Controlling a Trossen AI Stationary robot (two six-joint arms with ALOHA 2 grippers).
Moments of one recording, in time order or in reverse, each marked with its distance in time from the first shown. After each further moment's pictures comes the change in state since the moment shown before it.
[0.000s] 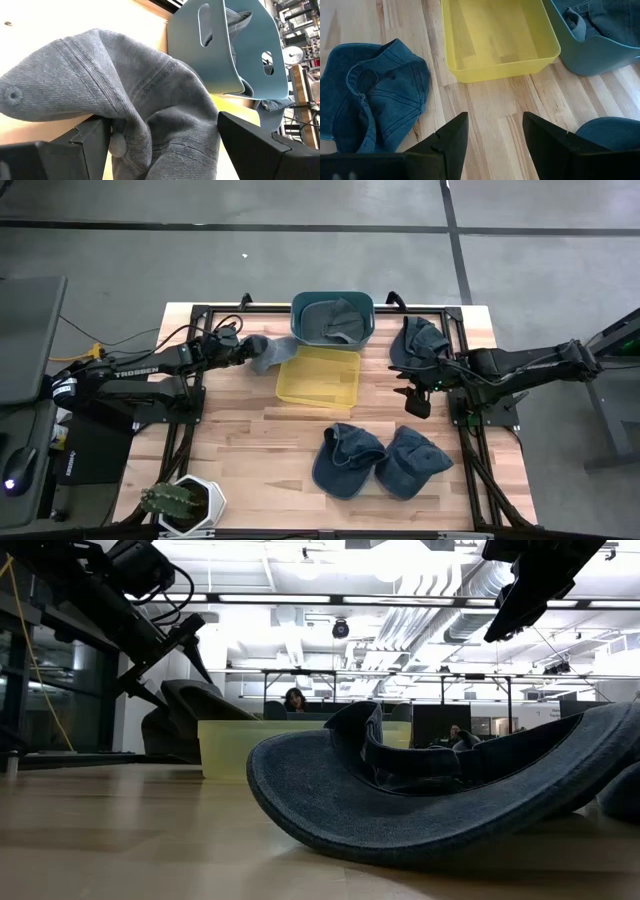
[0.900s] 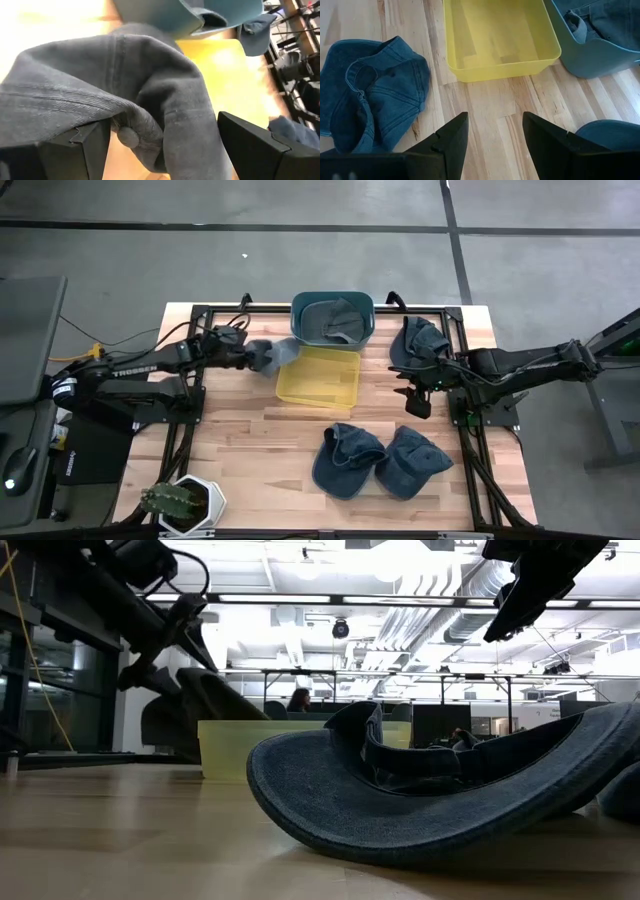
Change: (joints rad) left arm -0.001 0.000 0.058 -0.062 0.231 0.373; right arm 0.000 0.000 0.000 0.000 -0.002 -0.027
